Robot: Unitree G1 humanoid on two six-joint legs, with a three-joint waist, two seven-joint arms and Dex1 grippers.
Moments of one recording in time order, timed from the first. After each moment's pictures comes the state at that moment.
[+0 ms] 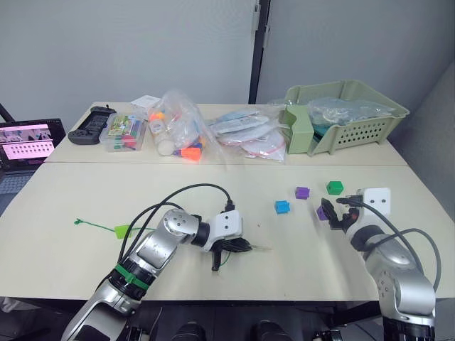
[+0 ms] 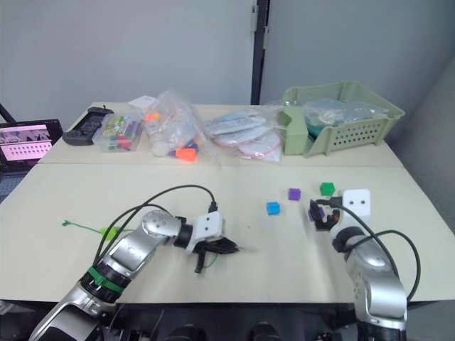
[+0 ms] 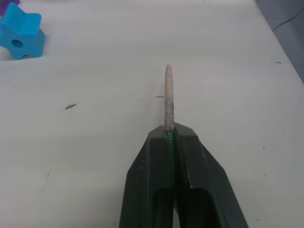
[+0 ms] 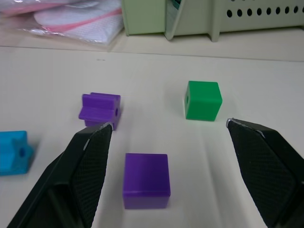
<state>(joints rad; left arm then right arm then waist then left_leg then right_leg) -0.54 0.44 -0.44 0.01 -0.08 0.34 -1.15 -0.19 -0.36 -0.31 -0.26 0.24 0.62 0.20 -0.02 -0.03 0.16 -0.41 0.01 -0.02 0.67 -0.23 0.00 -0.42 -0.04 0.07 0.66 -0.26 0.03</state>
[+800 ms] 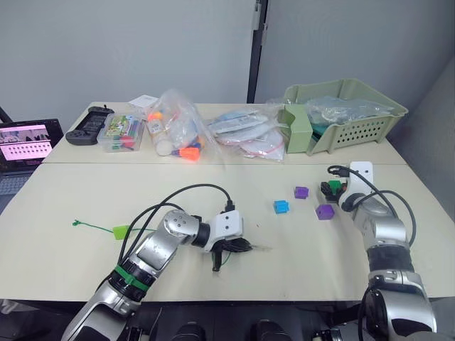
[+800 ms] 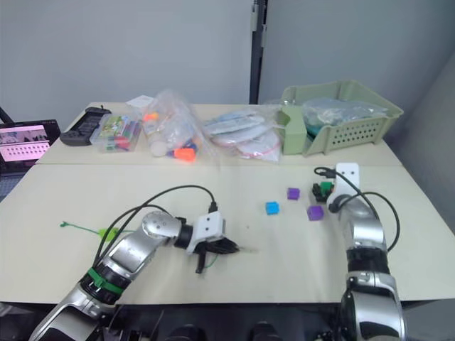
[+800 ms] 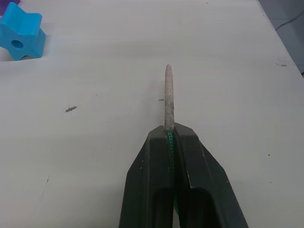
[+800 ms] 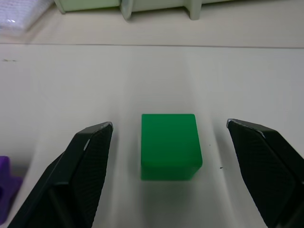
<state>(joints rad) -0.53 0.44 -0.44 -0.01 -0.08 0.35 -1.13 -0.67 -0.46 -0.24 0.58 0.14 0.42 0.20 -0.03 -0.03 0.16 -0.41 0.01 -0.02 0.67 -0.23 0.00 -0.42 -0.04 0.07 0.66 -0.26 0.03</state>
